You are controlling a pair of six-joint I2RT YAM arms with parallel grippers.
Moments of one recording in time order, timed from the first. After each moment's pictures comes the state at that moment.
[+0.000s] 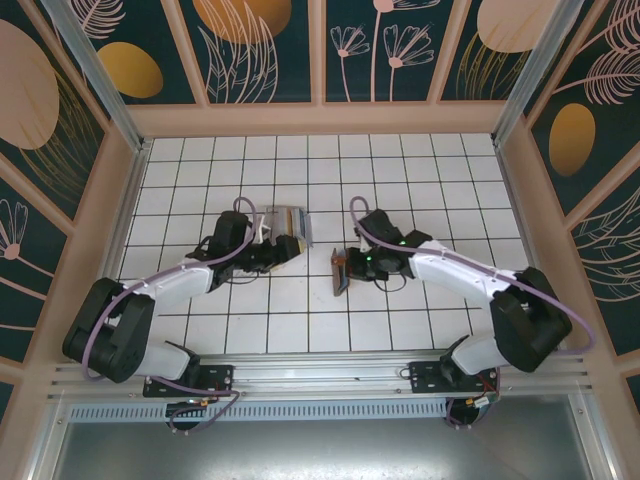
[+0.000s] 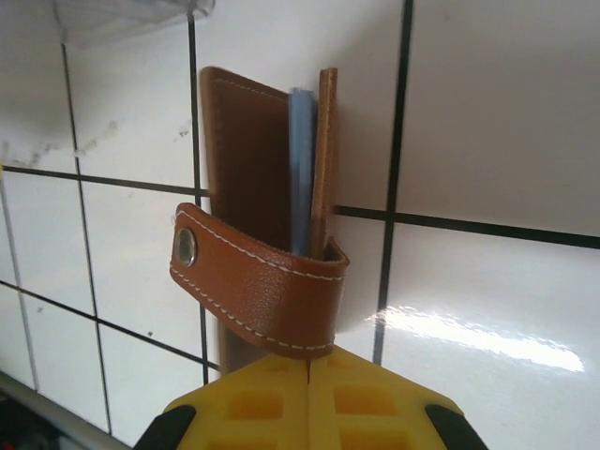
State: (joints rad) left arm -0.44 1.40 0.60 0.12 0.63 -0.83; right arm 0.72 1.44 0.88 -0.52 -0.24 0.71
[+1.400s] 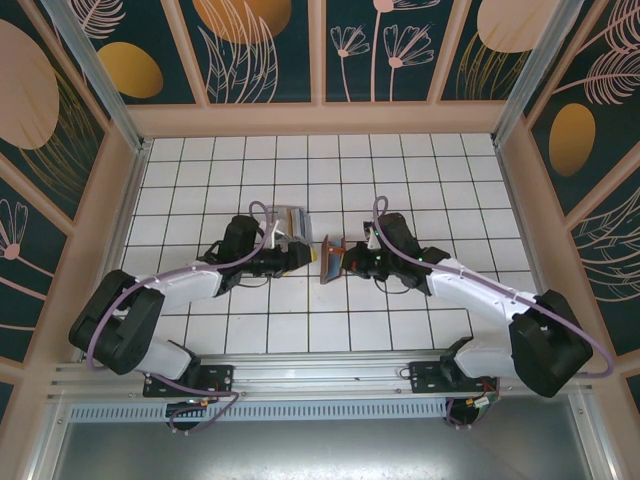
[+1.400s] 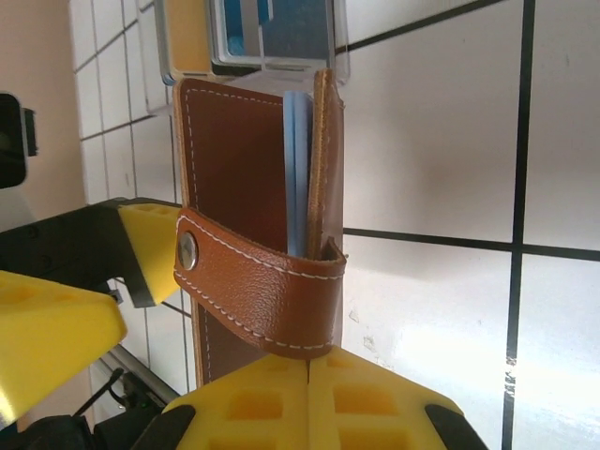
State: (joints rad) left arm -0.52 1.47 0.59 0.28 0.72 -0.87; right arm 0.66 1.26 0.69 -0.19 -0.37 0.91
